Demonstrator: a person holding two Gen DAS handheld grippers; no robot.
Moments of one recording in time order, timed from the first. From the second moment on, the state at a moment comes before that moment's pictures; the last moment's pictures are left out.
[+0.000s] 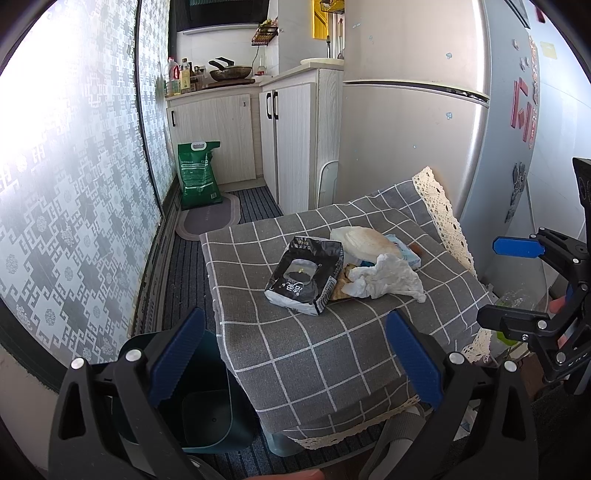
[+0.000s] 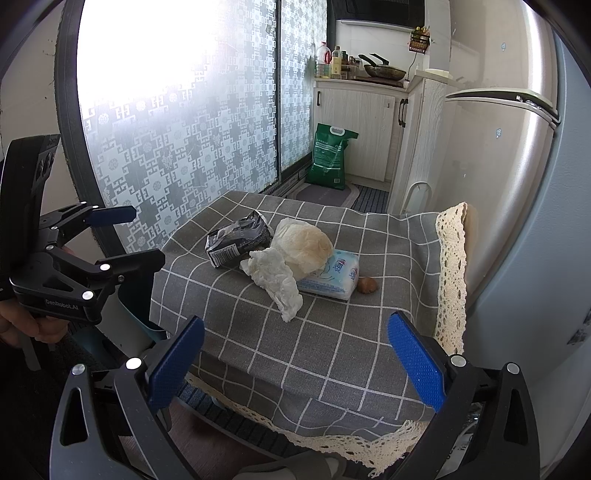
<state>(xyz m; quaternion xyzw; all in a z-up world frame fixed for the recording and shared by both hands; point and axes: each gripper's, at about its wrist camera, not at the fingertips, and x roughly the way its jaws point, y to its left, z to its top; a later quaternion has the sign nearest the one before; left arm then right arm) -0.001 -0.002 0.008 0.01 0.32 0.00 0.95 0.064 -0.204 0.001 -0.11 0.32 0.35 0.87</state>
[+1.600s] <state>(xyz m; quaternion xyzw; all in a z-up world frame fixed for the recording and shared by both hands) -0.018 0.004 0.010 0.00 0.32 0.01 0.95 0.059 -0.197 0.002 -0.11 0.32 0.36 0.87</state>
